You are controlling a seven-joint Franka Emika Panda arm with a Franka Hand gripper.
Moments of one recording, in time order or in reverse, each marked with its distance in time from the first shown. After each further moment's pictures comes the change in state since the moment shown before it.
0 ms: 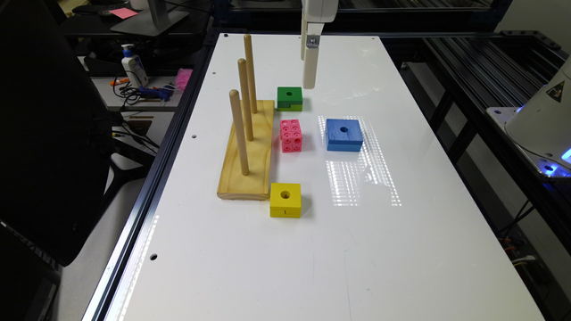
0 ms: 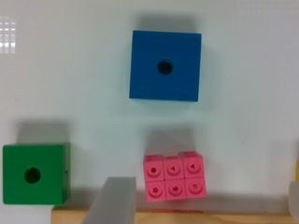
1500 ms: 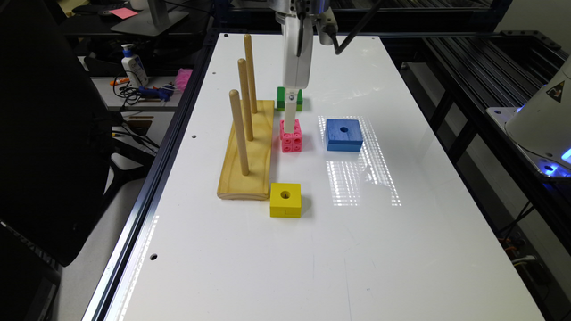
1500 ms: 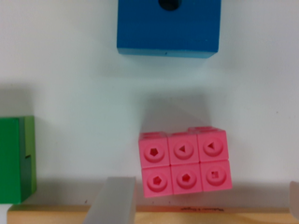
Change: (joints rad) arm -0.005 0.223 -0.002 0.025 -0.002 0.241 0.000
